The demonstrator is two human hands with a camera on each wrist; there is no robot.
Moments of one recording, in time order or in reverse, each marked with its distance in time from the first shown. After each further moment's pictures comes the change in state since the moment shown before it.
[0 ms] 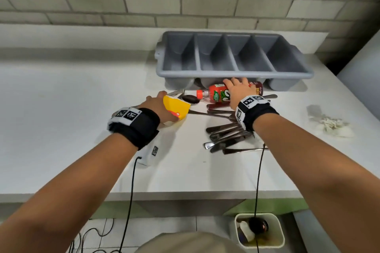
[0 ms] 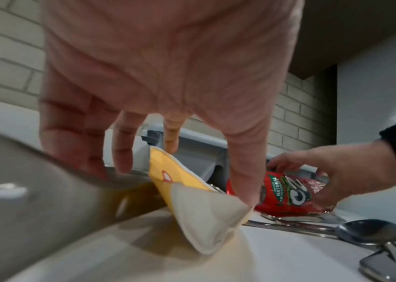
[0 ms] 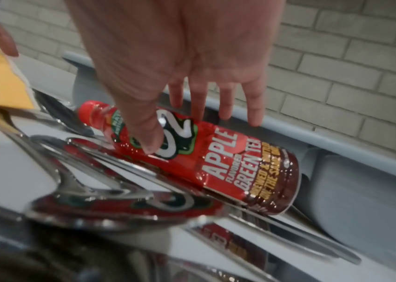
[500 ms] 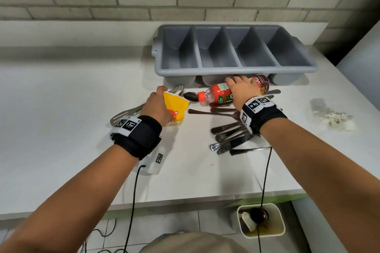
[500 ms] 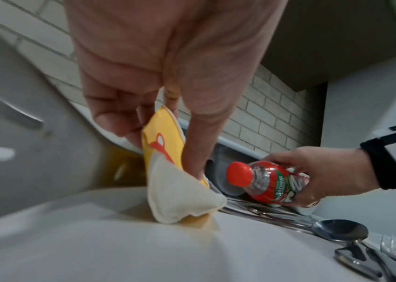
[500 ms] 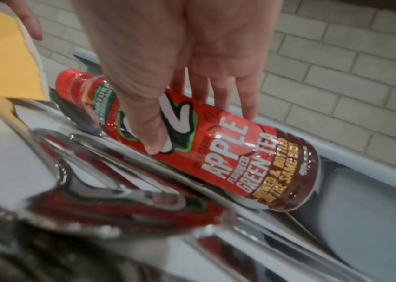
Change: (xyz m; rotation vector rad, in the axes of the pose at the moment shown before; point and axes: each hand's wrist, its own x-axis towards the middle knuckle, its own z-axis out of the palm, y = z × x) left_hand 0.015 -0.008 0.006 -0.223 0.153 0.141; right_hand 0.006 -0.009 0.007 -0.059 0.098 -0.005
